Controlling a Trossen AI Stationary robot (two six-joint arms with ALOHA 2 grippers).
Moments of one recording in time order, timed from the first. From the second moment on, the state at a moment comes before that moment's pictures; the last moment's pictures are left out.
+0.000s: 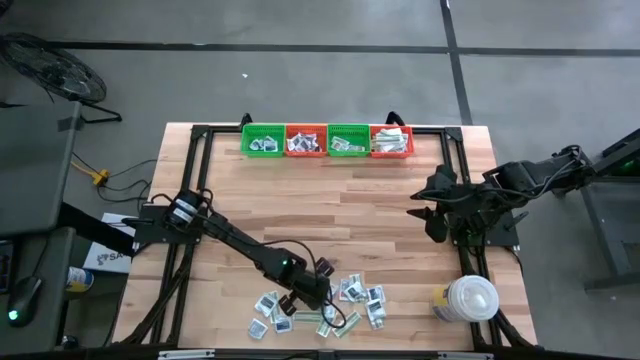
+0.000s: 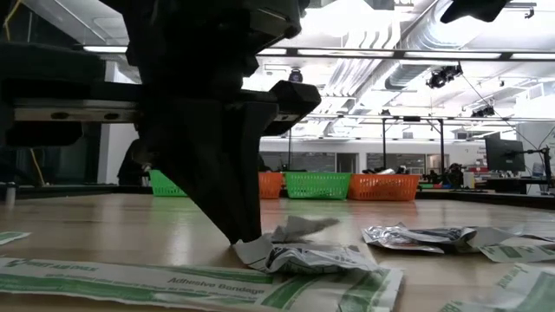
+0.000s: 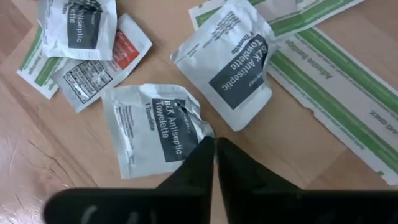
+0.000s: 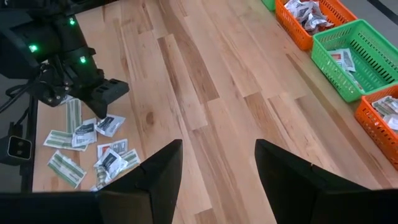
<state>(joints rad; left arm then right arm) -0.42 2.10 1.36 -0.35 -0.05 0.40 0.36 0.89 1.09 -1.01 0.40 0.60</state>
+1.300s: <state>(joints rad) -0.41 2.08 1.37 -0.26 -0.11 0.50 0.36 0.89 1.09 -1.01 0.41 0.61</state>
